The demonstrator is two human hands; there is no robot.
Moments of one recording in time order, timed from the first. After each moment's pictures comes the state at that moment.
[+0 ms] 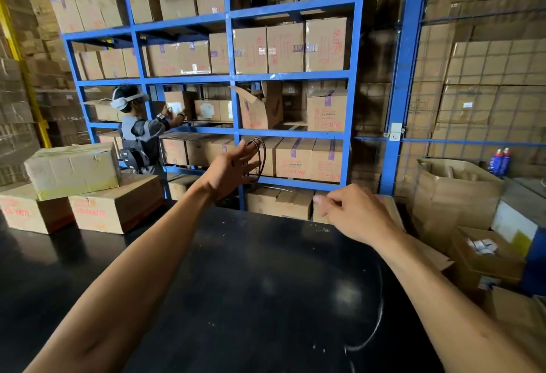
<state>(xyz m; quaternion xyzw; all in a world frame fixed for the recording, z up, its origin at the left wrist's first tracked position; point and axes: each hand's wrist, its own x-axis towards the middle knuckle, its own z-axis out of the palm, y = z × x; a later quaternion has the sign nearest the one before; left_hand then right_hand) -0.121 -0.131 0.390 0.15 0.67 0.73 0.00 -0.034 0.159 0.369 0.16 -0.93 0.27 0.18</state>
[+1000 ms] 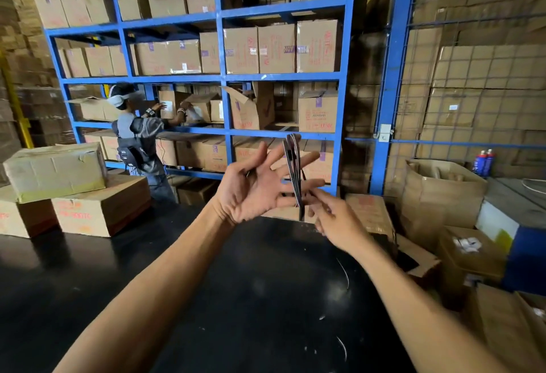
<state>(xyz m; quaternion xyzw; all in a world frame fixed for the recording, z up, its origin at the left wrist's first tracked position) -0.056 -0.057 0.391 0.42 0.38 0.77 0.31 -0.084 0.154 0.314 0.22 -0.79 0.56 0.11</state>
